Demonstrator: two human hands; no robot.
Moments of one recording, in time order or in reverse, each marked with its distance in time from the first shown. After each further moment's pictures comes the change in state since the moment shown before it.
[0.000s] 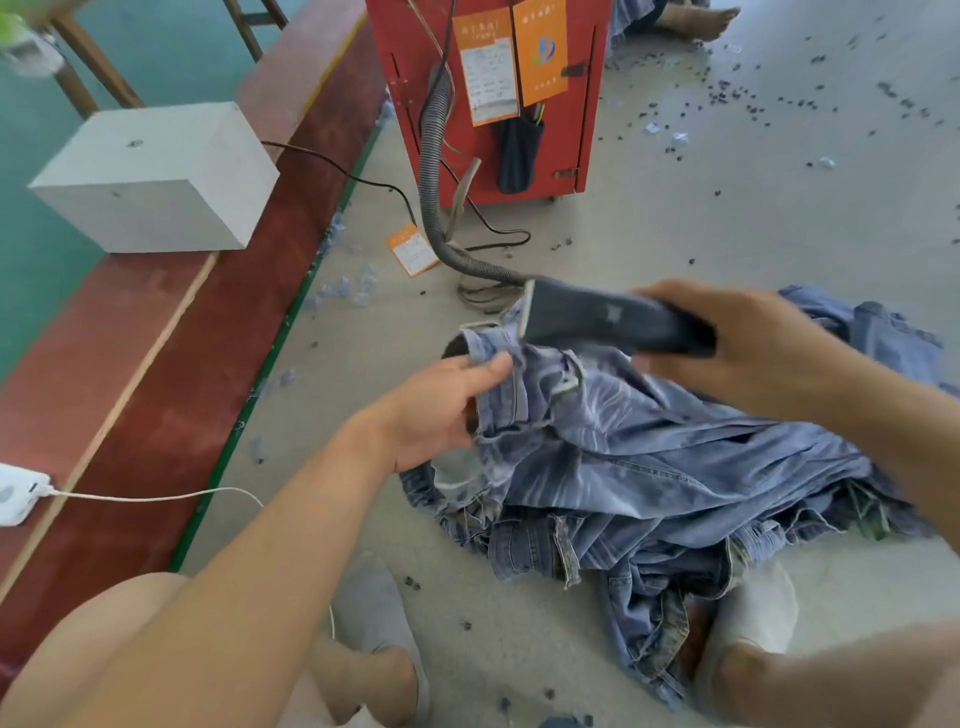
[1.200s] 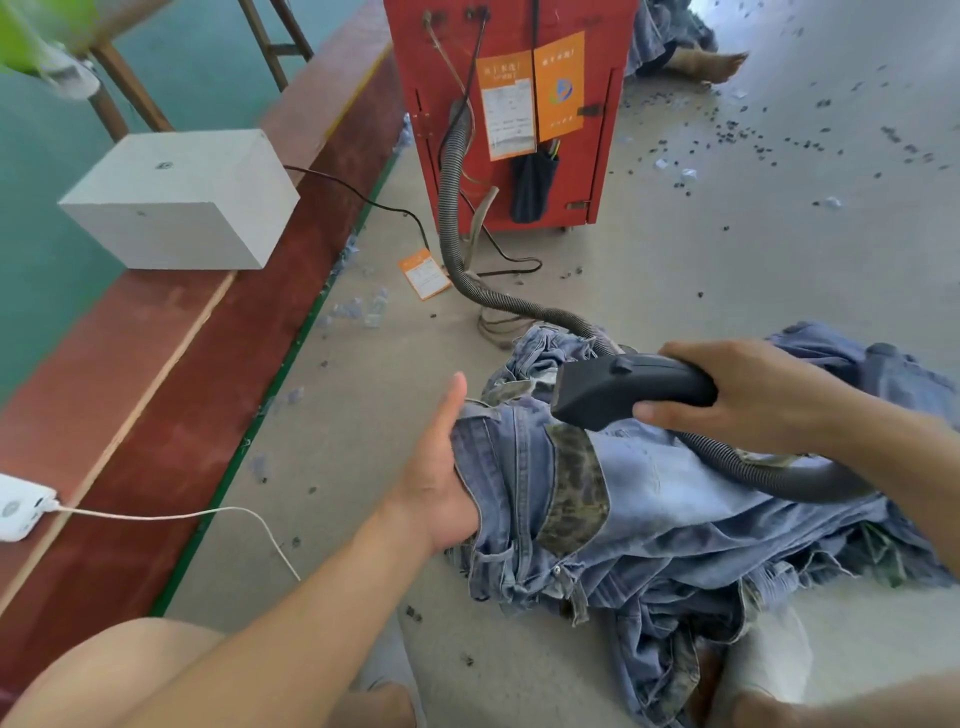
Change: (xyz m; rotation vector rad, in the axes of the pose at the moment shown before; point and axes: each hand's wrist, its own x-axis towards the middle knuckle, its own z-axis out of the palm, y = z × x) left_hand -0.001 -0.042 0.006 -0.700 0.035 -0.012; right_hand 0.015 0.008 0.004 -0.077 -0.198 0.150
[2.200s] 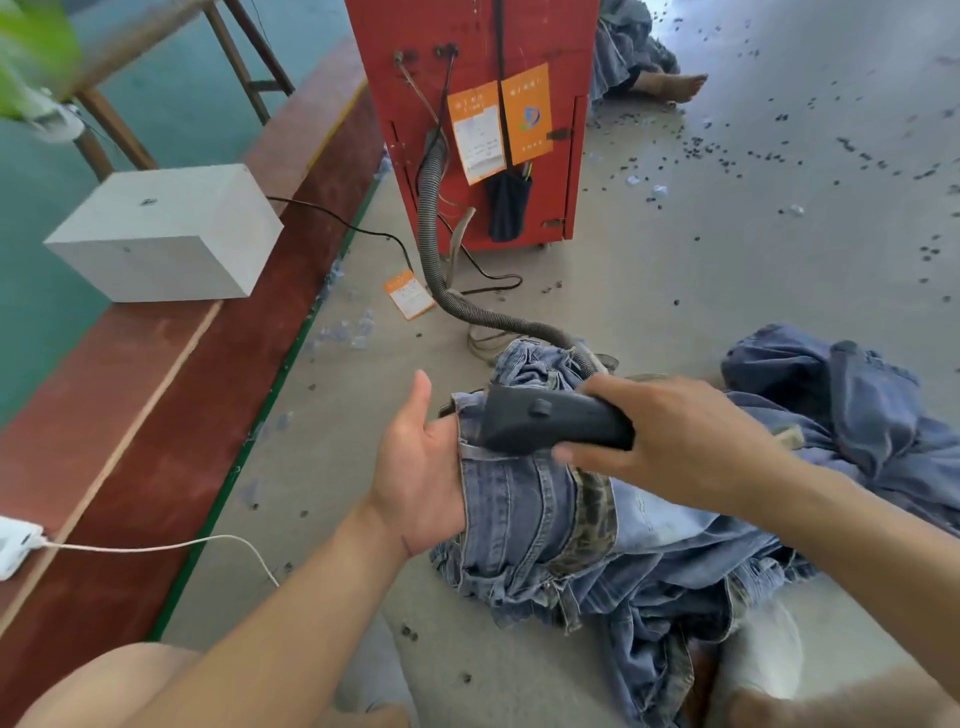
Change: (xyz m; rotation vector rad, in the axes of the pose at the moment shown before) left_hand -0.012 0.014 0.024 0.075 -0.350 0.025; right_hand -0.022 -0.060 0.021 -0.165 0.107 -0.005
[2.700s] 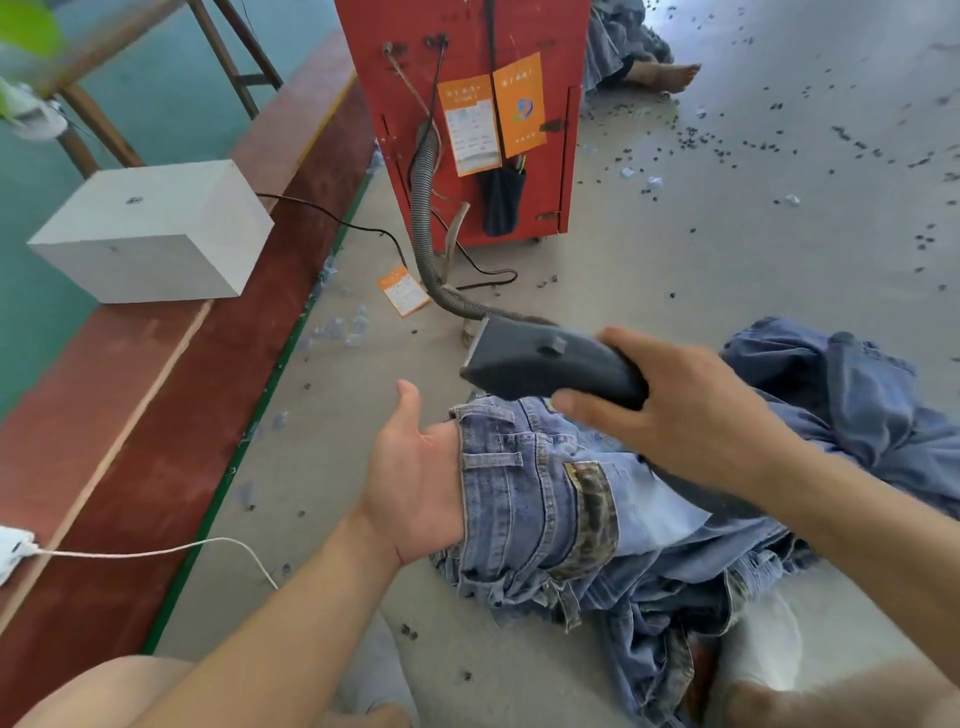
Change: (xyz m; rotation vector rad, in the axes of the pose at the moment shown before) left_hand -0.003 -0.002 -0.005 -0.101 -0.206 -0.043; right_hand 0.006 -0.002 -0.009 0.282 0.193 0.018
